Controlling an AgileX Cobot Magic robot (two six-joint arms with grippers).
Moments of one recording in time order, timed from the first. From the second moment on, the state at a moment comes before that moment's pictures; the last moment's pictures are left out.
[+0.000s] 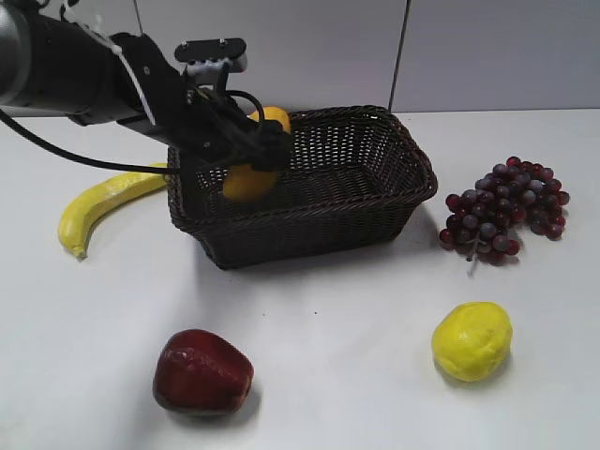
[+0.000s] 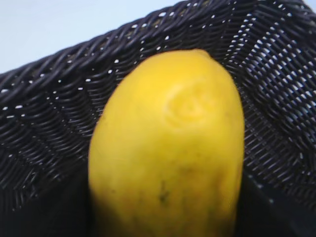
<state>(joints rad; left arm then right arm) -0.53 2.00 -1.32 -0.48 0.17 0.36 0.10 -0.01 -0.50 -0.08 1.05 0.02</state>
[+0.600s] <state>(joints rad) -0.53 1.85 -1.32 -0.41 0.33 0.36 0.10 -0.01 -0.50 -0.08 1.05 0.02</state>
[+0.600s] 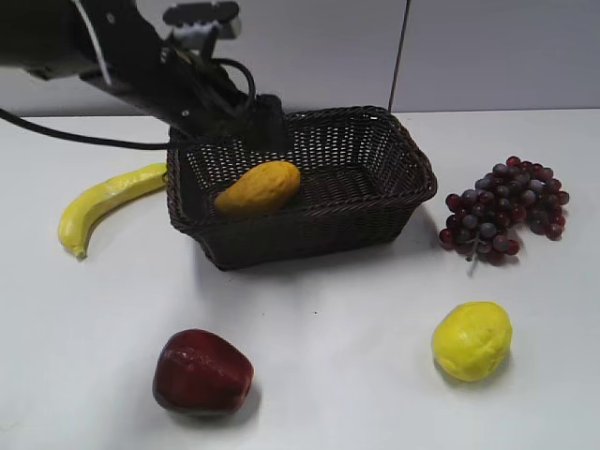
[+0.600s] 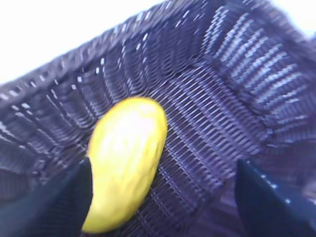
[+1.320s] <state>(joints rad) -0.17 1.36 -1.31 -0.09 0.97 0.22 0.10 -0.01 -0.50 -0.08 1.05 0.02</state>
